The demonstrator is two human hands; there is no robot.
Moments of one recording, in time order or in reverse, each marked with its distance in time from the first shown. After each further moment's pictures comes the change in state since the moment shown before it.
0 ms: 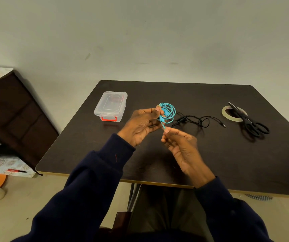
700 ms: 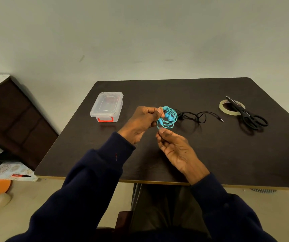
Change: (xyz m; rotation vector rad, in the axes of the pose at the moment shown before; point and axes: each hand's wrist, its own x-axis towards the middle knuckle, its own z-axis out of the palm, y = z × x) left_hand 0.009 -0.003 0.014 0.413 -0.008 0.109; right_hand 0.007 0.007 -0.001 0.282 -0.015 0.206
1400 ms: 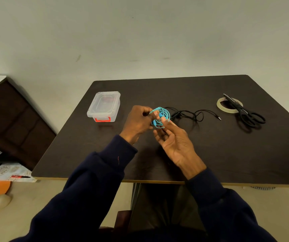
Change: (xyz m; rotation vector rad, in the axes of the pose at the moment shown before) left_hand 0.007 -0.014 -0.001 0.326 0.139 0.133; right_hand 0.003 -0.010 0.006 0.043 -0.020 -0.072
